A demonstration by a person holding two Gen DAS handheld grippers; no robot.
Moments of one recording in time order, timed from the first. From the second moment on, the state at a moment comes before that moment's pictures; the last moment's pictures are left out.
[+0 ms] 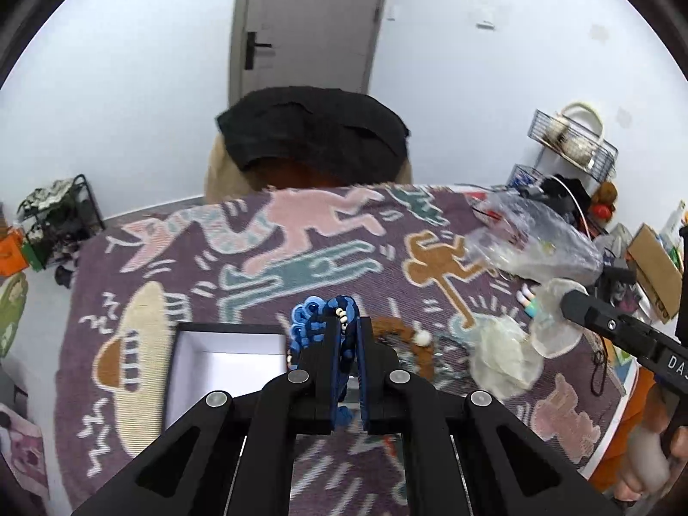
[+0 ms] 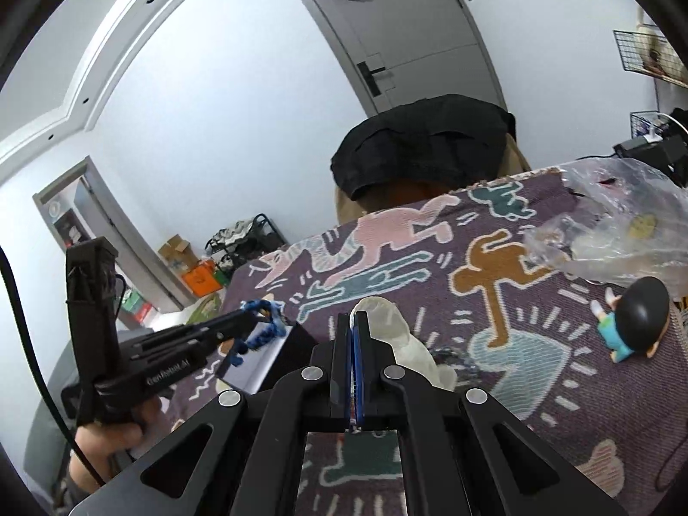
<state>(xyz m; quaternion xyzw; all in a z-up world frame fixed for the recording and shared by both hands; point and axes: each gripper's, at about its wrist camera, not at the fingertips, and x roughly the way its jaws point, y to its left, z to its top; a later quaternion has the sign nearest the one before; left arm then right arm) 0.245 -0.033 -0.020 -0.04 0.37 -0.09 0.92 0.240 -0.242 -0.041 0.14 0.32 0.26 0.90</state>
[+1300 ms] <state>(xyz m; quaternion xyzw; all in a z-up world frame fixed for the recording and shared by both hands) 0.187 0.116 -0.048 -0.10 0.33 0.03 0.94 0.267 -0.061 -0.058 0.12 0.34 0.33 0.87</state>
